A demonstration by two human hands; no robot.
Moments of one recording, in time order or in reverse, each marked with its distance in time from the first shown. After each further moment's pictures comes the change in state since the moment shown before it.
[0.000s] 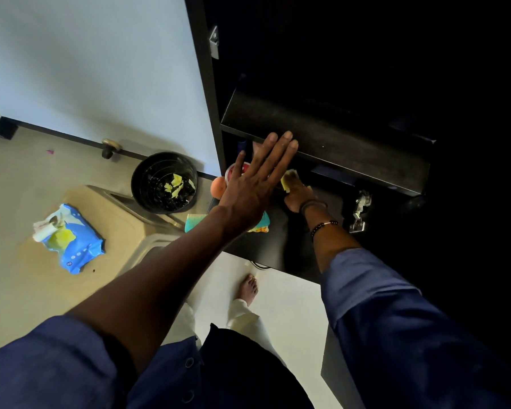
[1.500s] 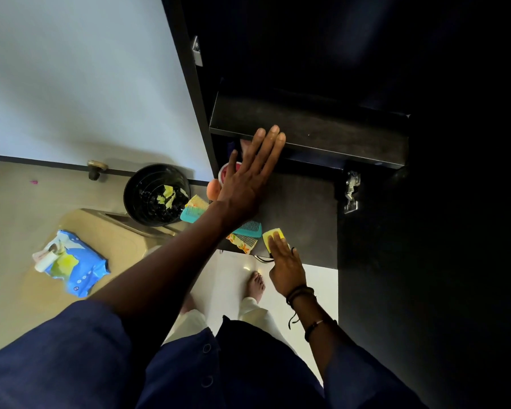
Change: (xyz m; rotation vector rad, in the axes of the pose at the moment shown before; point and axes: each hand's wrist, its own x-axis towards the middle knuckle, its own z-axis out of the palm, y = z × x) left_hand 0.001 -0.010 0.002 -0.052 -0.031 0.081; right_hand -0.146 -0.016 0.157 -0.052 0.240 -0.039
